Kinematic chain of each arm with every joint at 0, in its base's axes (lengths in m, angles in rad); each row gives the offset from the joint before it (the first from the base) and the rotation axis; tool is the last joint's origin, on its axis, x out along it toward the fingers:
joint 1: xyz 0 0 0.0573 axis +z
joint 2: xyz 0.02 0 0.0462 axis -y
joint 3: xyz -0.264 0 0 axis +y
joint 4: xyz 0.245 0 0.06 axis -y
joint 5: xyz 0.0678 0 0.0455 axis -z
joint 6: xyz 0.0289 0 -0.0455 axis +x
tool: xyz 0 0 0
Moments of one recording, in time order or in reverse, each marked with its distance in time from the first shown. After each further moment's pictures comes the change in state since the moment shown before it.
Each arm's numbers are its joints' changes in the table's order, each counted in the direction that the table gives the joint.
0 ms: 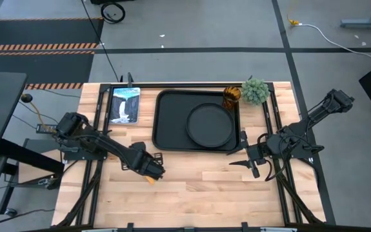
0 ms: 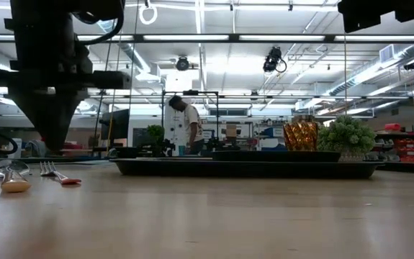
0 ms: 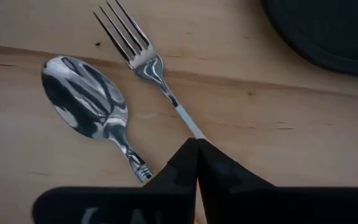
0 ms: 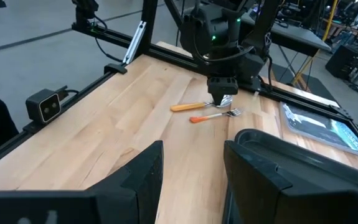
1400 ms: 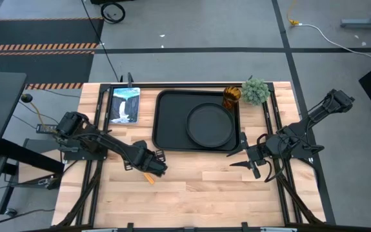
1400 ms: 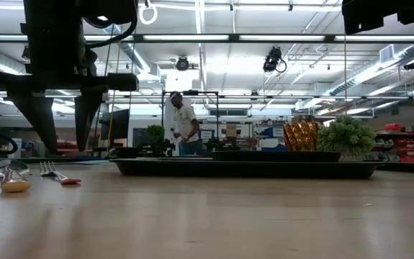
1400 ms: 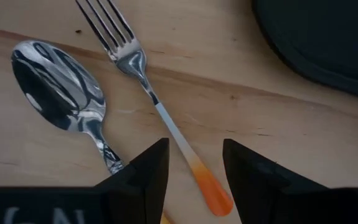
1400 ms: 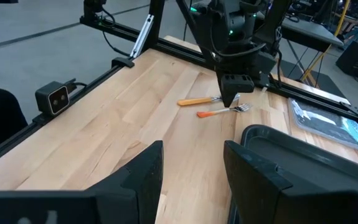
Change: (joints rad) left arm 0.039 -0.002 0.000 0.051 0.014 -0.042; right arm 0.000 -0.001 0.000 -0.027 -0.027 0.003
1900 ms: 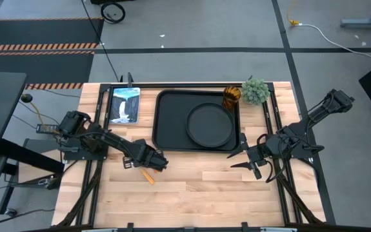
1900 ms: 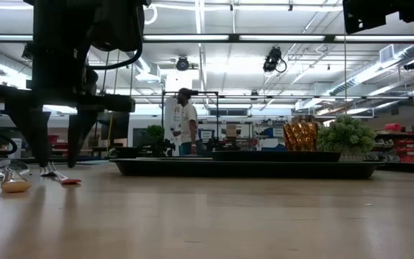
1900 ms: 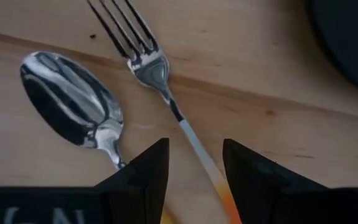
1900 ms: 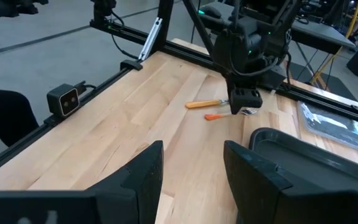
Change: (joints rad) left arm 0.060 -0.016 0.060 0.040 0.093 0.067; right arm 0.000 0.000 0.000 0.005 -0.036 0.005
